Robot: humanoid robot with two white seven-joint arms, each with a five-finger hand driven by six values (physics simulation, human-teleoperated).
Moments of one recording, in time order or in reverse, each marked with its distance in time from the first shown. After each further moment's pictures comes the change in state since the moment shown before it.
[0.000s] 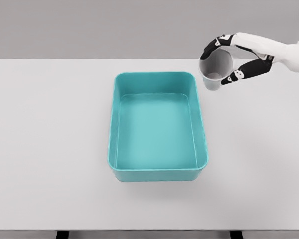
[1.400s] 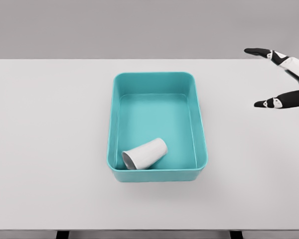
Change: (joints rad) left arm -0.005 0.000 0.000 -0.004 0.002 -0.002 0.000; right arm 0.571 0.069 -0.590 -0.086 -0.003 -0.158 0.000
